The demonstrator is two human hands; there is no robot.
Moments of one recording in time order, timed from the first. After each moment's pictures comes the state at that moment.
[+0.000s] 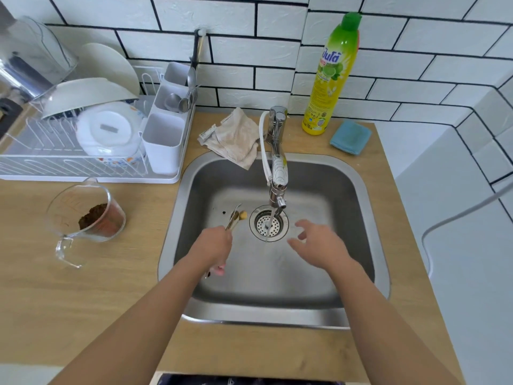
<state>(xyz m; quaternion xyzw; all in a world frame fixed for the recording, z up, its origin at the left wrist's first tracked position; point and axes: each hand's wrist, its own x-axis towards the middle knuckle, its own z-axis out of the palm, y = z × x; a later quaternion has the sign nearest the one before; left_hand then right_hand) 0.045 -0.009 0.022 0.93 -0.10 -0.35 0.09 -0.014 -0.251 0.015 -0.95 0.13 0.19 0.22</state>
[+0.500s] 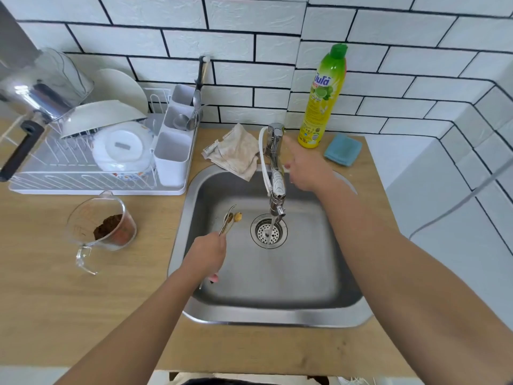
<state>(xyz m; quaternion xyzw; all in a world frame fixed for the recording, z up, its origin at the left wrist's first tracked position) 0.033 0.013 0.042 0.94 -0.02 -0.26 0.22 0.105 -0.245 0.133 -0.96 0.07 0.06 0.25</state>
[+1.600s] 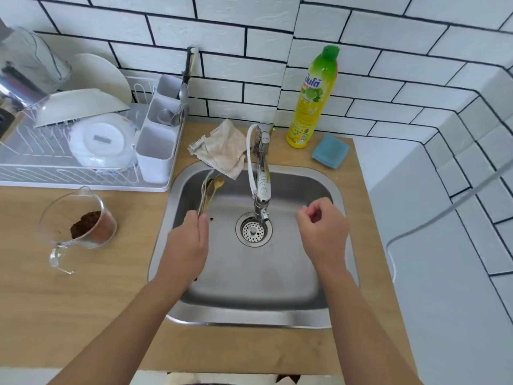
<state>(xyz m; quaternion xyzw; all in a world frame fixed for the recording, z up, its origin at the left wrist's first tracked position) 0.013 0.006 0.080 0.91 -0.03 0.01 0.41 -0.022 -0.243 0.093 -0.85 0.21 -0.26 0.40</state>
